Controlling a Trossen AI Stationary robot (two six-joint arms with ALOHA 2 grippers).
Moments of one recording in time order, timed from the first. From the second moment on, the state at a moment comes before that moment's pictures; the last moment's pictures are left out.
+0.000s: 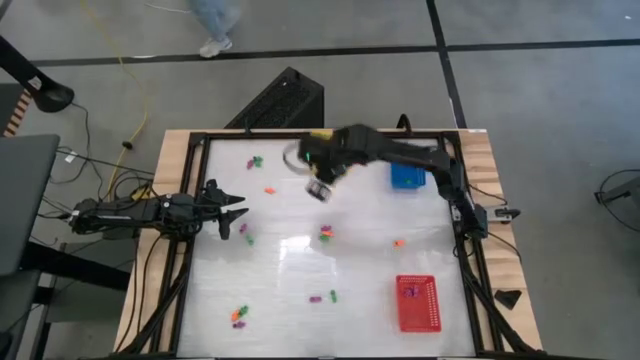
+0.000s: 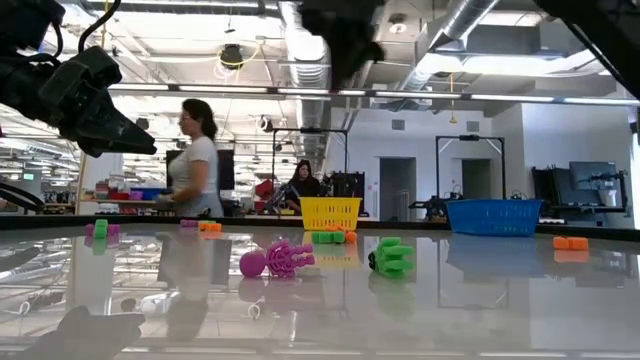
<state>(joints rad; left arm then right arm) -0.03 0.07 0.11 -0.33 -0.38 -0.25 -0.12 2.09 2.35 -1.48 0.16 0.31</state>
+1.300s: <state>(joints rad) -0.03 0.07 0.11 -0.33 -0.38 -0.25 0.86 1.78 1.48 -1.33 0.08 1.85</state>
